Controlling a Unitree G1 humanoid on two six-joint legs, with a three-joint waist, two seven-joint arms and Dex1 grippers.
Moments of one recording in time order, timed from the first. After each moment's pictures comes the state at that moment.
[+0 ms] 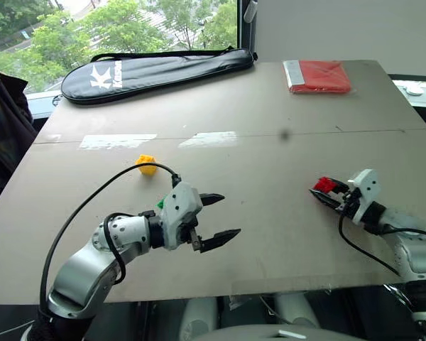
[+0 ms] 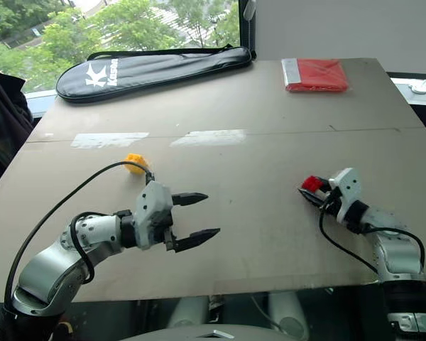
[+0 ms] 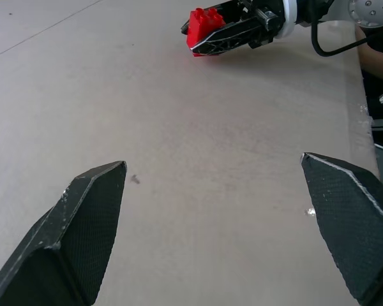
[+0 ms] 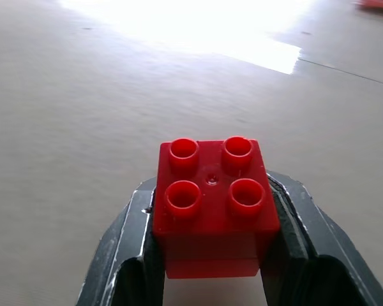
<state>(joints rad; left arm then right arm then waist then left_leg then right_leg) 0.04 0.72 0.00 -0.61 -0.52 0.51 -0.82 -0.22 -0.55 0.00 0.15 0.32 0.03 0.99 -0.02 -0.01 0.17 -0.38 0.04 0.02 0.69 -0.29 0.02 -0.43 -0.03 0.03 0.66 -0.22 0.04</state>
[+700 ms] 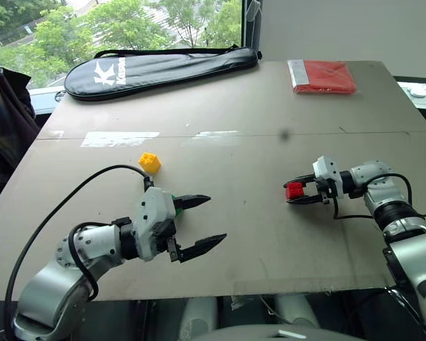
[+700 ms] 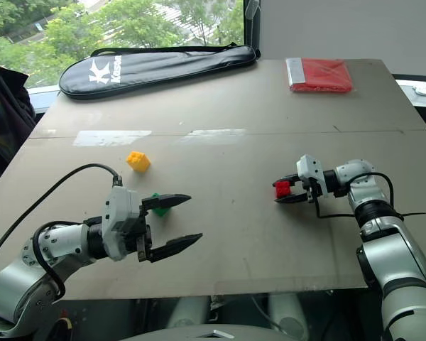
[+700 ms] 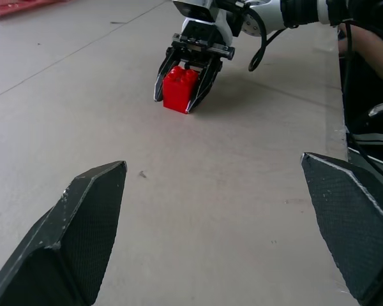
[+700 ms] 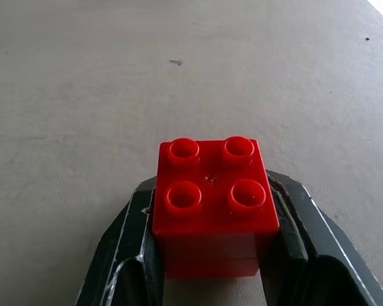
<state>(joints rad) 0.16 0.76 0.16 -0.70 -0.63 0.47 -0.91 -0.81 -0.54 0.30 1.05 0.28 -0.45 1.56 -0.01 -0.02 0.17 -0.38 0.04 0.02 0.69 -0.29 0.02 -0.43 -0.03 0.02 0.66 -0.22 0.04</state>
